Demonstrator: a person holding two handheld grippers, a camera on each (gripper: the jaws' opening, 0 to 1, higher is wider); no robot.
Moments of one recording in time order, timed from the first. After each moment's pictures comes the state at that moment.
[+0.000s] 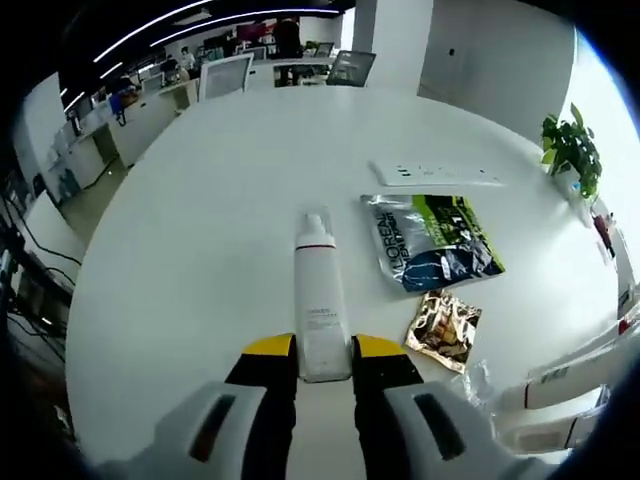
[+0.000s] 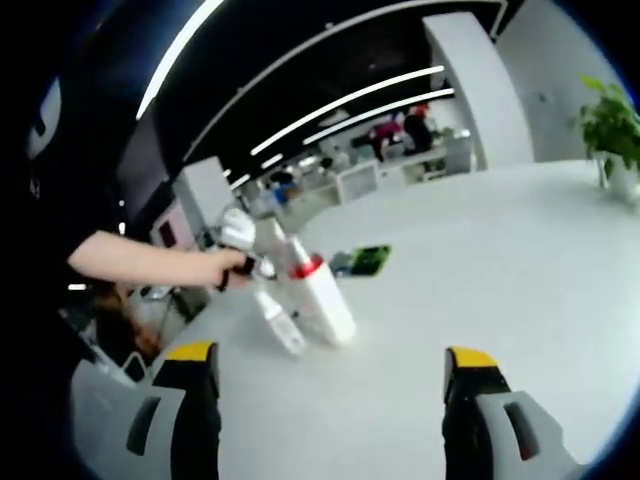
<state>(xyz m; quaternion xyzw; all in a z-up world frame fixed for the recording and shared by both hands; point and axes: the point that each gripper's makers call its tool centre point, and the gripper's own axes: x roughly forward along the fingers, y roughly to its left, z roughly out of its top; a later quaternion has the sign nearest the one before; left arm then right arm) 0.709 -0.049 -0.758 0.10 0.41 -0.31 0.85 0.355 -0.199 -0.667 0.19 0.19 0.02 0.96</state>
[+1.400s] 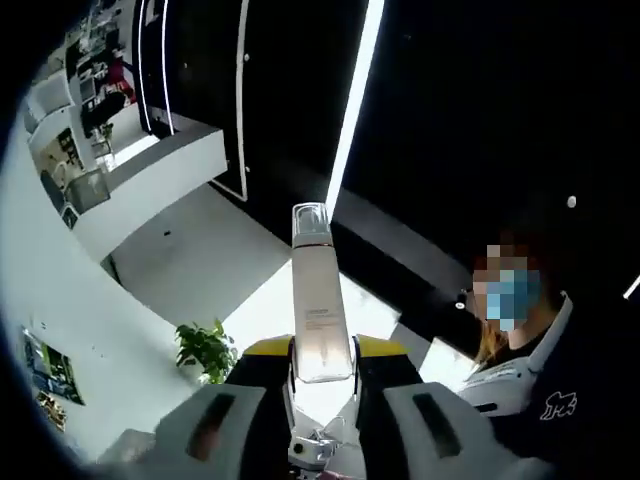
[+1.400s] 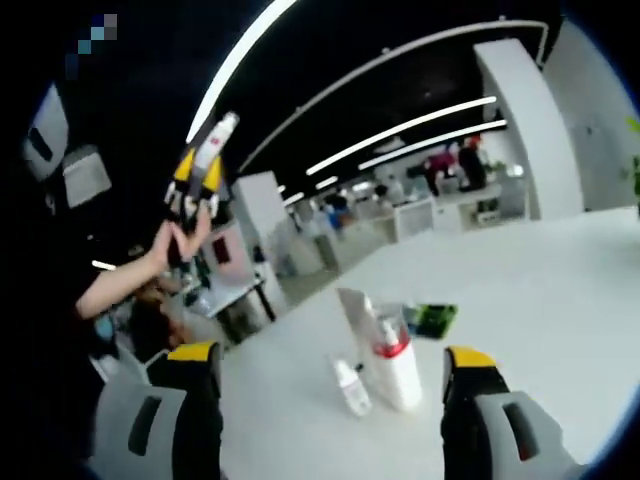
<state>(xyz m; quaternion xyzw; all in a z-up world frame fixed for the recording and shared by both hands) 0.496 -0.007 -0.363 -0.45 0.12 -0.76 0.45 0.394 -0.133 -0.550 0.15 0.07 0.18 0.97</state>
